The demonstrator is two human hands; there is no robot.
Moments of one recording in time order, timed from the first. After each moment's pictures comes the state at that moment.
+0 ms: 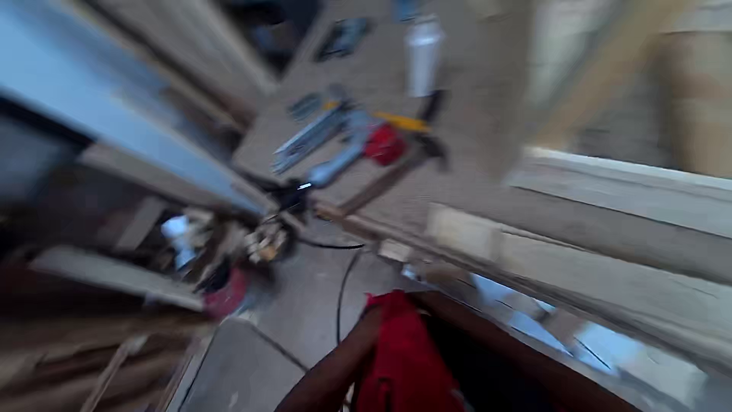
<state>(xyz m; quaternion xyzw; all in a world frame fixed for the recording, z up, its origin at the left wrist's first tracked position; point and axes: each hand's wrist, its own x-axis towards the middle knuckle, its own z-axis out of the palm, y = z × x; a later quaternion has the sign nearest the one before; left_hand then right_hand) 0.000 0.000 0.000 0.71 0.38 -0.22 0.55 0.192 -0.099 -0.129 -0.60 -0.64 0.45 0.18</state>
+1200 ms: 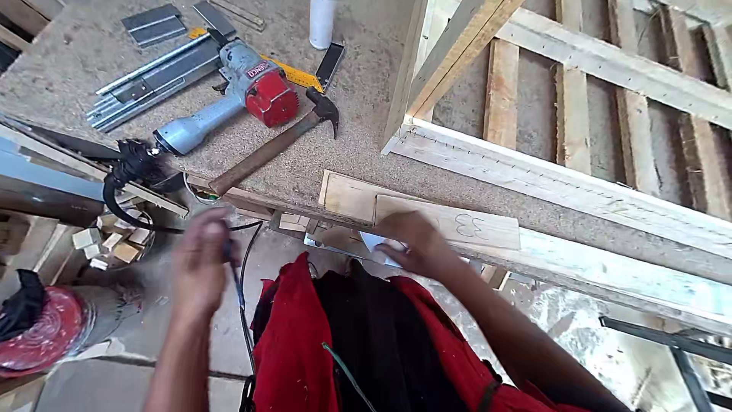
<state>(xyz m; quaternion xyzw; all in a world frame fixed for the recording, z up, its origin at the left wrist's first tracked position) -0.002 0.068 0.008 0.66 0.37 0.29 0.59 0.308 -0.181 0.002 -0.68 -0.68 0.04 0.26</state>
